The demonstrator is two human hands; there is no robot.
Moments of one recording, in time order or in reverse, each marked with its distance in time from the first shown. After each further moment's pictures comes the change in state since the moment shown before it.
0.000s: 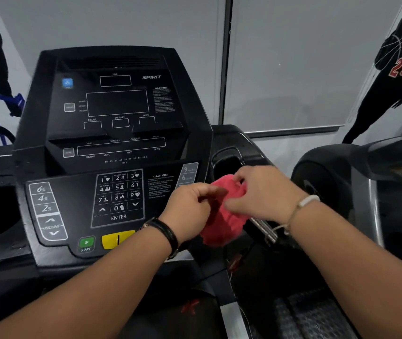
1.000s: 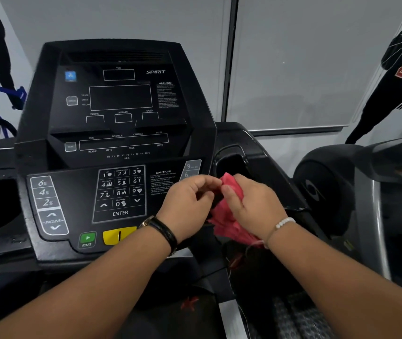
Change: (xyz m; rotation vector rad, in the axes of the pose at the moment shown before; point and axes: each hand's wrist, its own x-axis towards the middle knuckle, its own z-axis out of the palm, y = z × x) left_hand -0.001 -0.004 -0.006 0.079 0.087 0.156; right_hand 0.006 0.018 0.065 0.138 0.331 -0.145
